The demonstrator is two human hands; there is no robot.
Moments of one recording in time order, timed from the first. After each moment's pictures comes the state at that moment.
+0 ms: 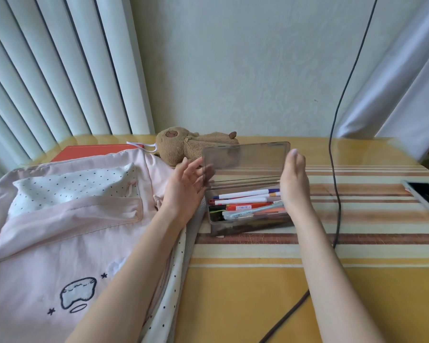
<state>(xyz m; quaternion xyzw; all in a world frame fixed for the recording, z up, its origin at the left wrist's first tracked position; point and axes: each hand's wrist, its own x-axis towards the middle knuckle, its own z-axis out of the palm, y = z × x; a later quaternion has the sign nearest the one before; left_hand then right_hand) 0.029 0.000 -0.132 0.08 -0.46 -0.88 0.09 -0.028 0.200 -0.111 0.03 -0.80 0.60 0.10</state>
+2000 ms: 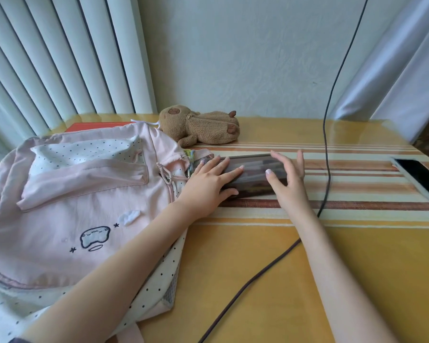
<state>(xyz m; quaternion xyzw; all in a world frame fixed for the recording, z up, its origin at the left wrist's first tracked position) 0.076 0.038 -0.151 -0.10 -0.99 -0.05 0.12 0.022 0.236 -0.158 0.19 -0.81 0.55 0.07</state>
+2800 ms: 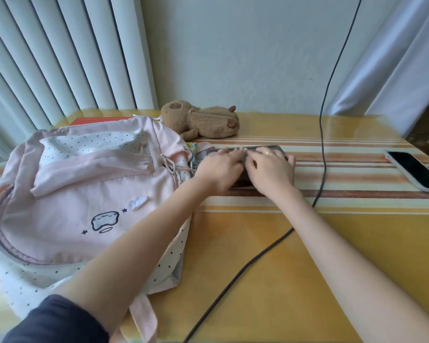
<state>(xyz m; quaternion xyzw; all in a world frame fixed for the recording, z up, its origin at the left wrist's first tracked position) 0.071 0.064 -0.122 -0.02 -0.99 -0.15 0.08 0.023 0.196 -0.136 0.18 -0.97 0.11 0.14</state>
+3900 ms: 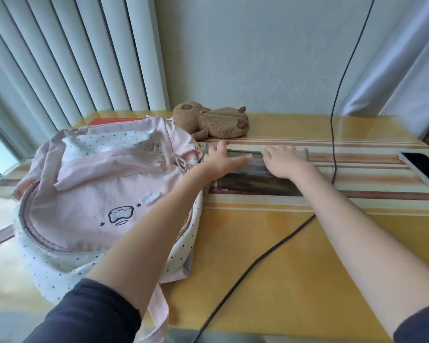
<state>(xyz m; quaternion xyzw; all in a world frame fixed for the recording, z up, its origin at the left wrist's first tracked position) 0.062 0.044 -0.118 0.14 -0.91 -0.40 -0.02 -0.010 0.202 -0.112 0.17 -0.98 0.00 -0.02</state>
